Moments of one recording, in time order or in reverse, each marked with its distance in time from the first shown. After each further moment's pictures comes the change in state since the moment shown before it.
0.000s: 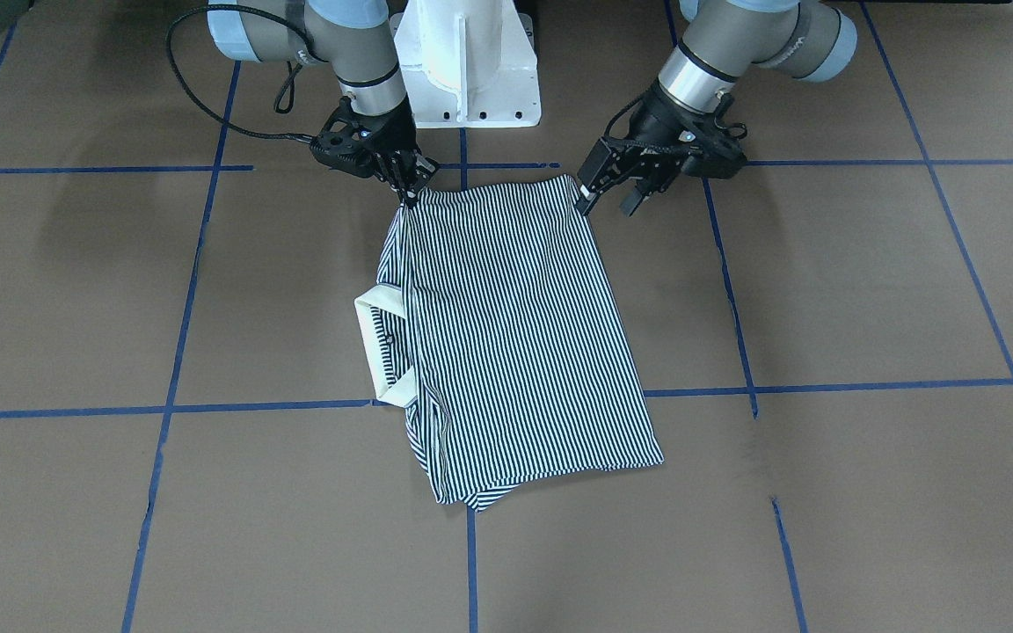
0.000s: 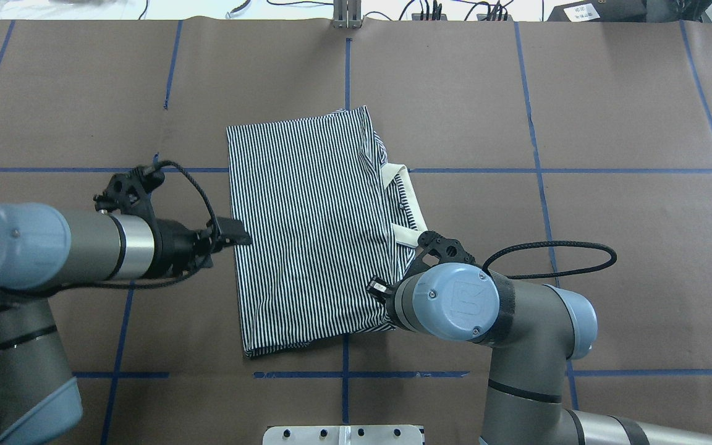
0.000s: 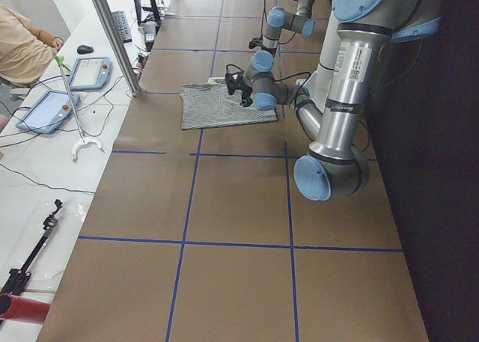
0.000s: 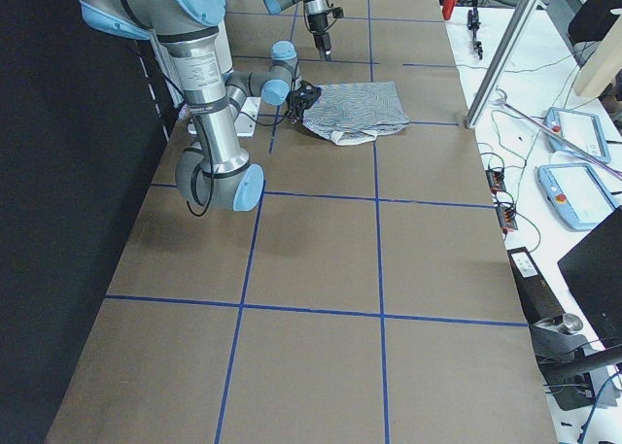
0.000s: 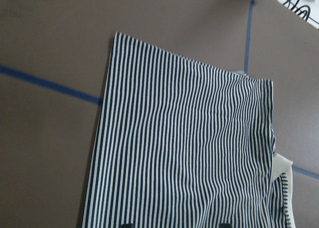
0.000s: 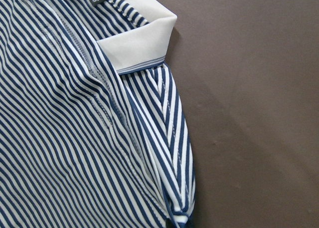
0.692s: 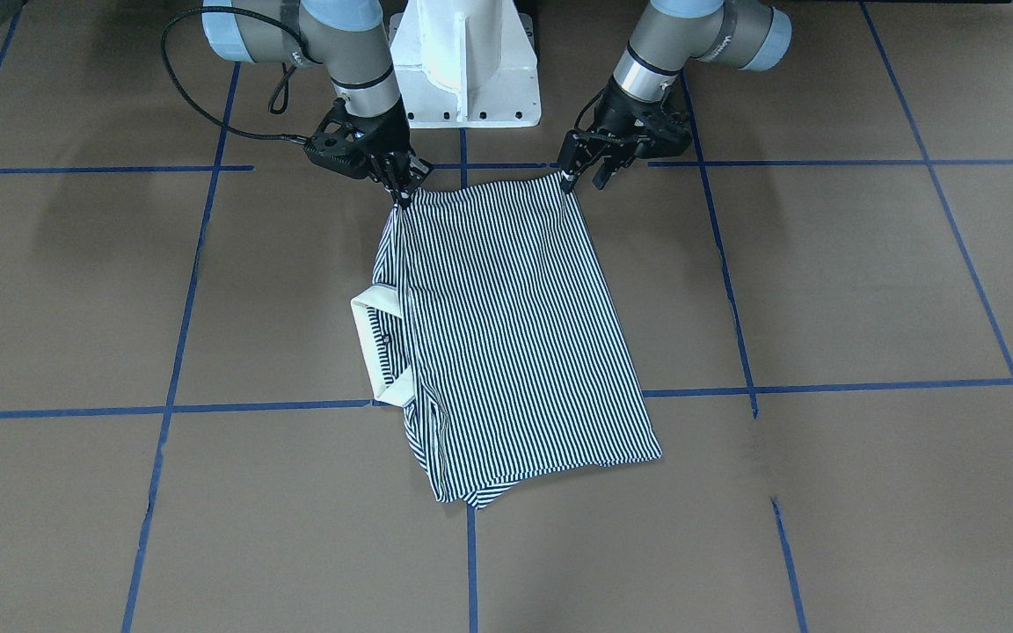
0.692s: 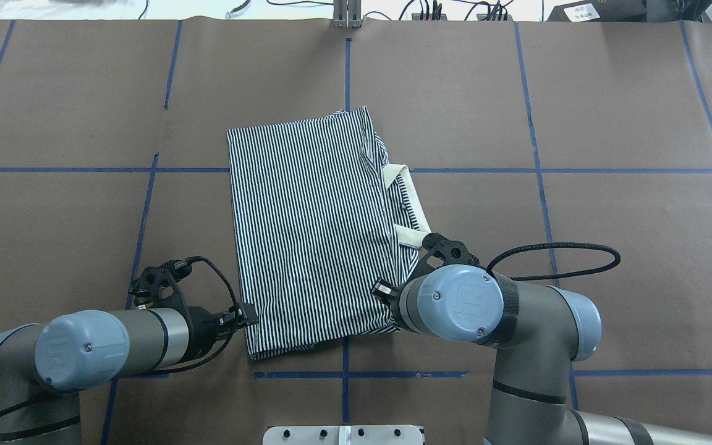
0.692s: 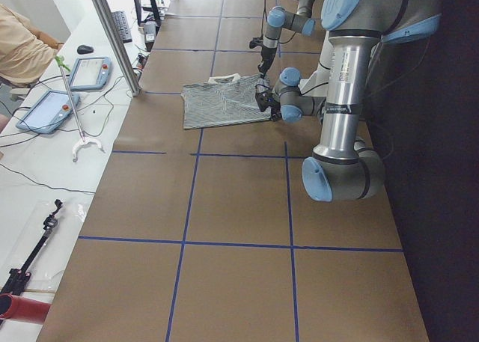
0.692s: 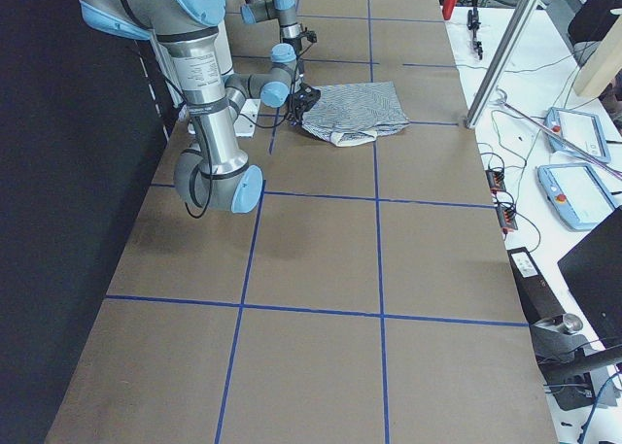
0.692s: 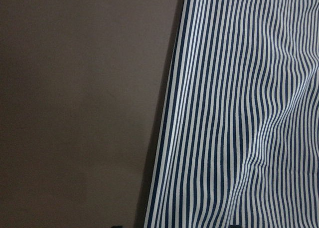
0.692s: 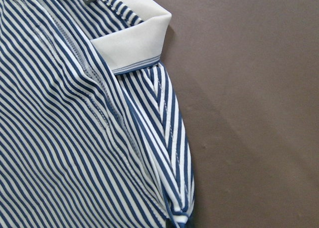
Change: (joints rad) left arm 0.204 0.025 0.061 0.002 0.159 -0.085; right arm -0.001 -0.012 0.001 0.000 0.003 -0.003
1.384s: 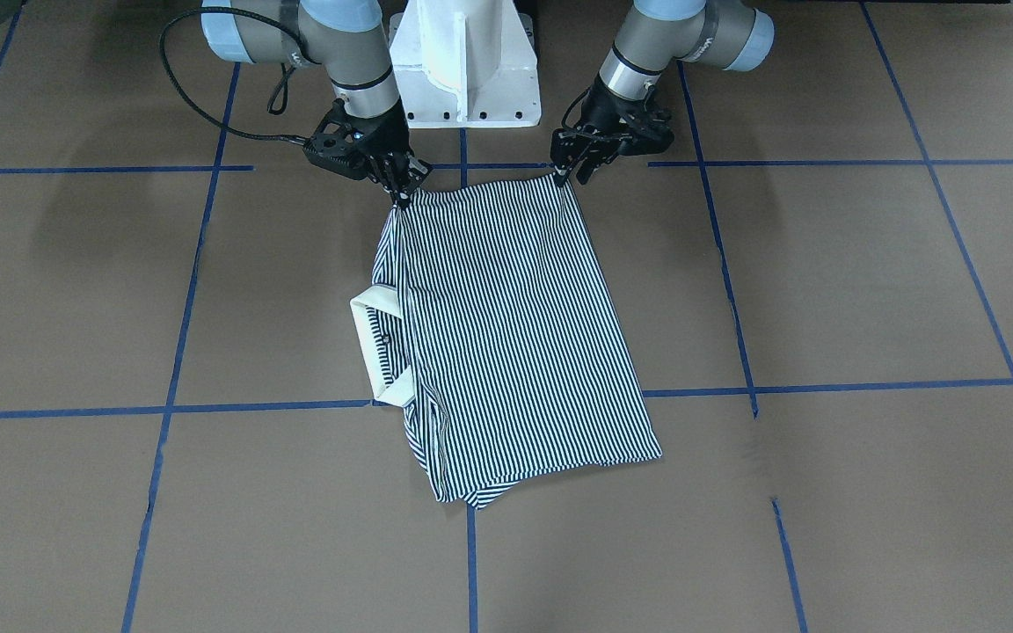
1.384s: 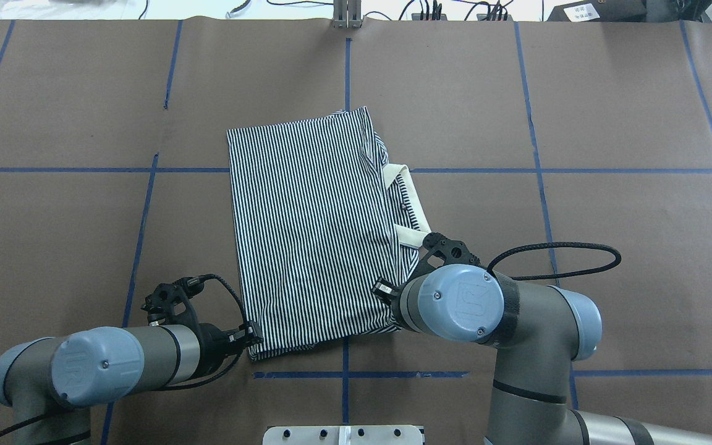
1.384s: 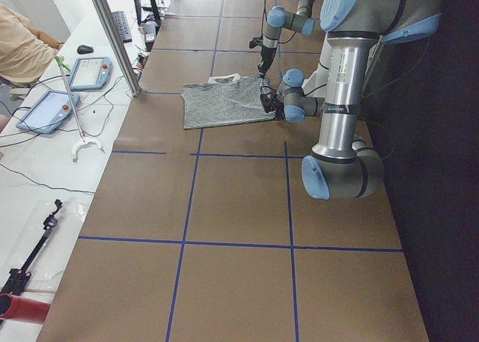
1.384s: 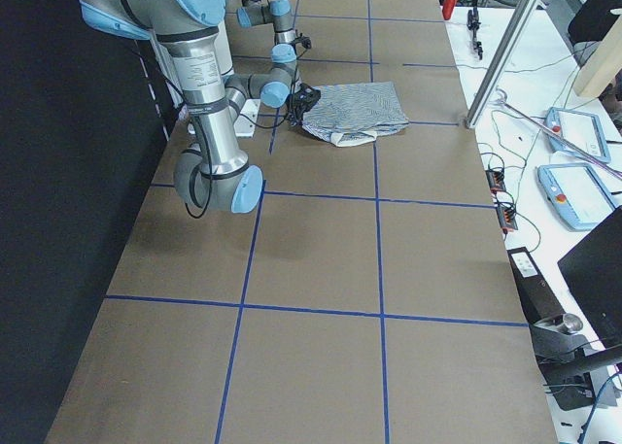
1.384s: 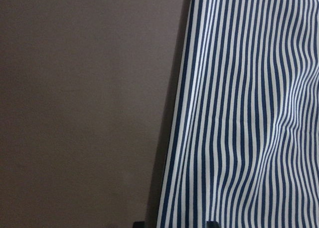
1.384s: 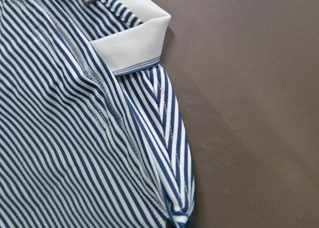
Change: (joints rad) left arm 0.042 -0.014 0.020 0.000 0.001 -0.007; right arm 0.001 -0.001 0.000 0.000 0.000 0.000
